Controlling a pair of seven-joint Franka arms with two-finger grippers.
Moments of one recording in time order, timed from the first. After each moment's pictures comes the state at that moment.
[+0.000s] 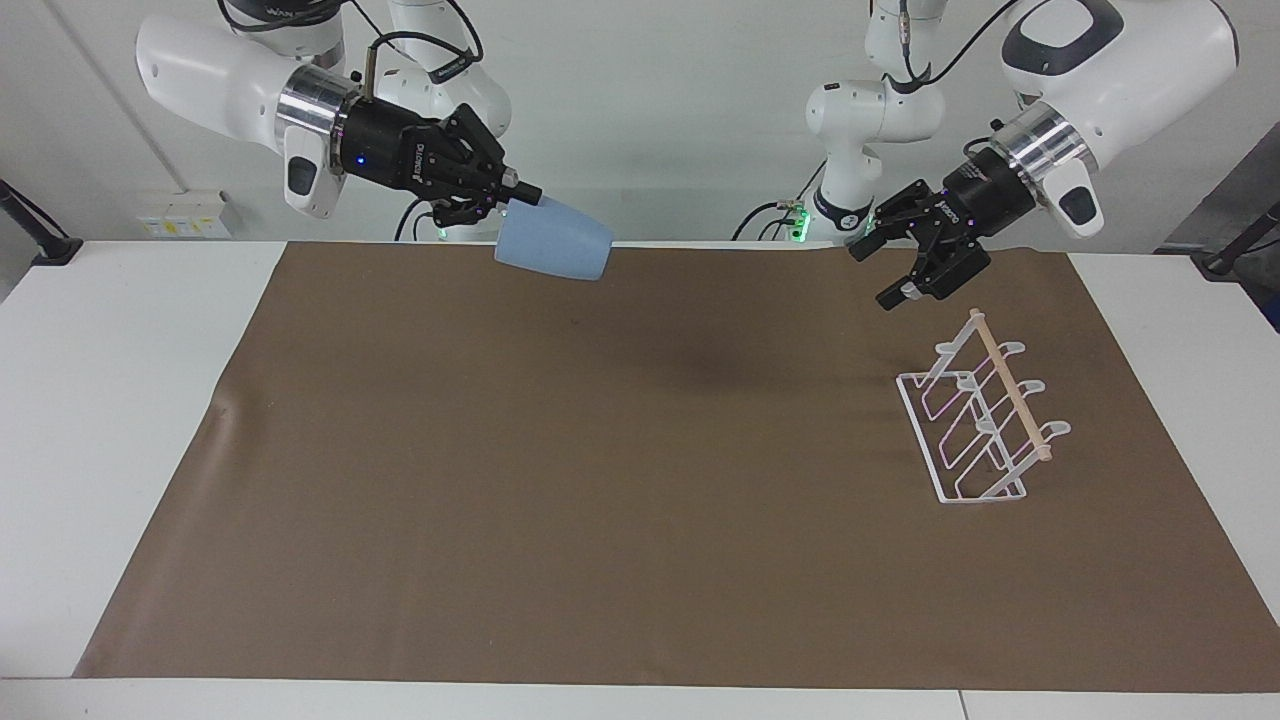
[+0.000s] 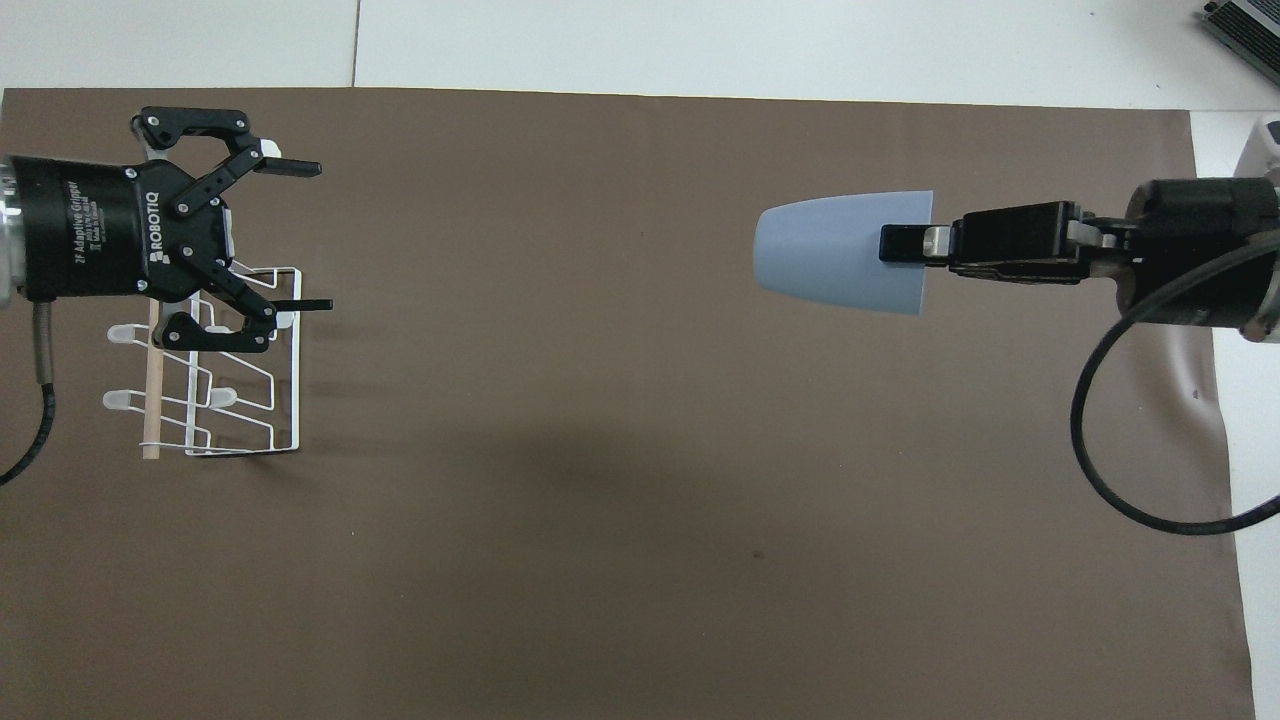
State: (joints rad) left arm -0.10 -0.05 -0.07 -1.71 -0.83 1.89 -1.43; right arm -0.25 -0.11 0.27 -1.82 1.43 1.81 -0.23
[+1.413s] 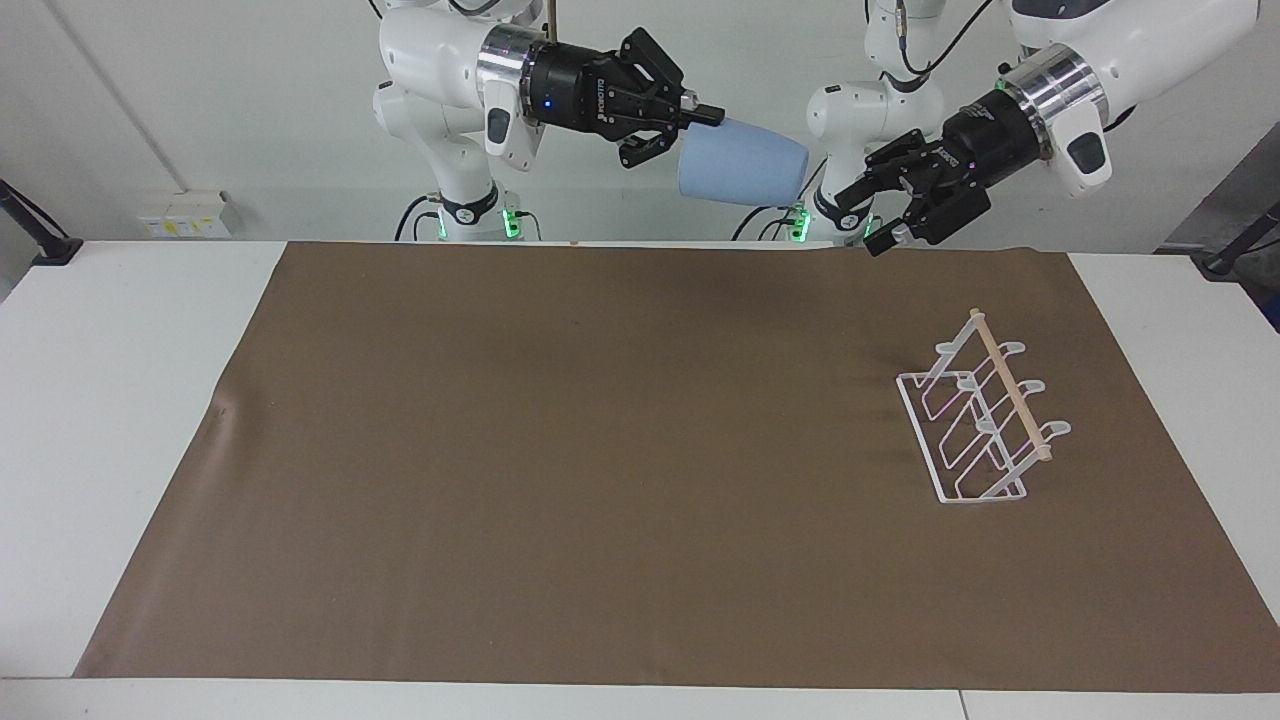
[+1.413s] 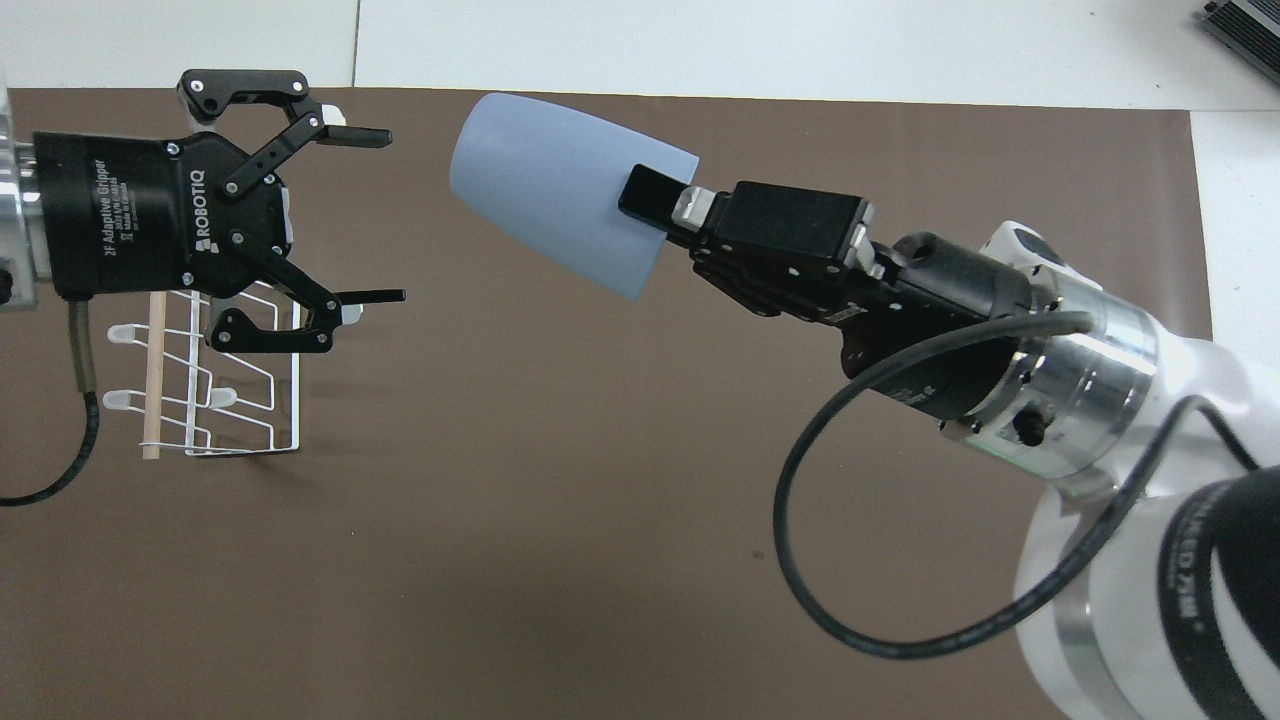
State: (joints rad) left arm 0.02 -0.06 -0.14 -1.63 -0.96 1.82 -1.40; right arm 0.22 -0.16 0.28 -1.85 1.78 2.48 -0.32
